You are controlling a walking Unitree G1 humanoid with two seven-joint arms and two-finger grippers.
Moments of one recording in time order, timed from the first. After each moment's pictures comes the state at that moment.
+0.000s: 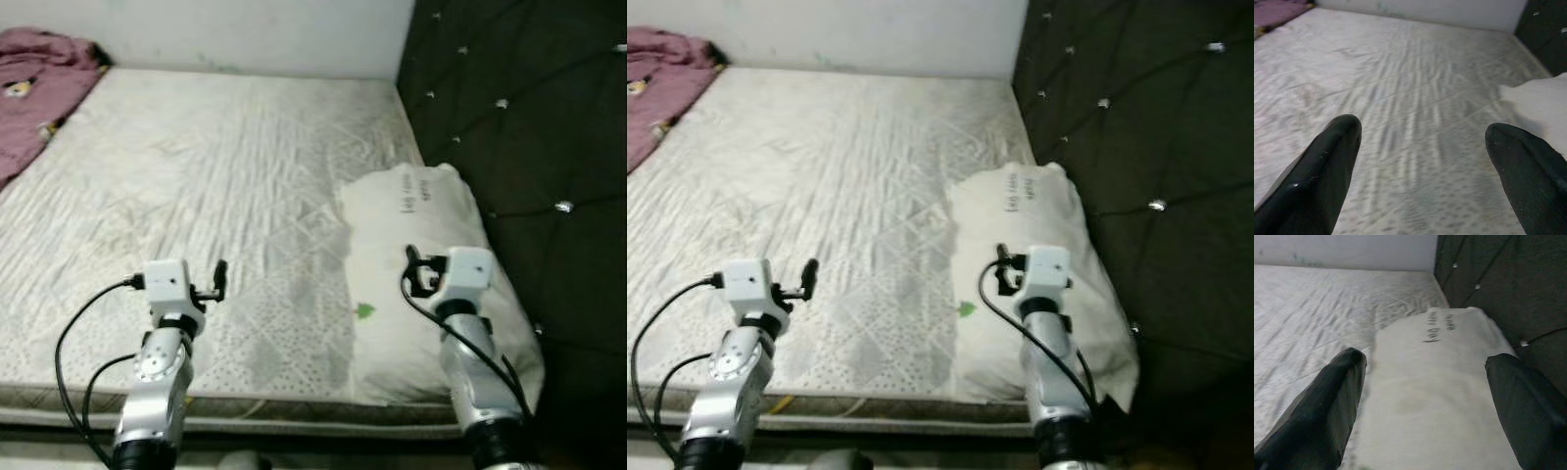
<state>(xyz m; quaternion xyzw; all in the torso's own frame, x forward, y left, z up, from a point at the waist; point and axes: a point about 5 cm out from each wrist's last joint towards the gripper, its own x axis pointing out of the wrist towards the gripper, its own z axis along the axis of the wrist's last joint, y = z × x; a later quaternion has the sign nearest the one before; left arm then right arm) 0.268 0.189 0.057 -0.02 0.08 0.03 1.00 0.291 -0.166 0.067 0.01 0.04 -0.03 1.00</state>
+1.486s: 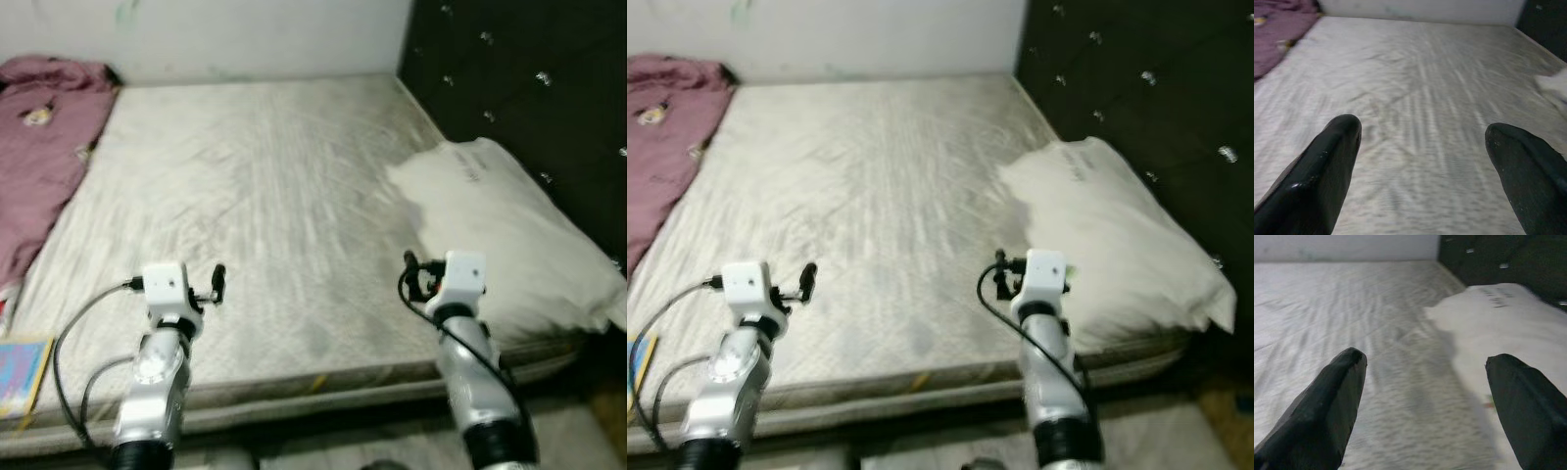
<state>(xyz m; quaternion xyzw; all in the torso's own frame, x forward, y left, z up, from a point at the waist) 0.268 0.189 0.054 -0.02 0.08 0.03 1.00 0.290 -0.165 0.061 0.01 0.06 -0.03 1.00</state>
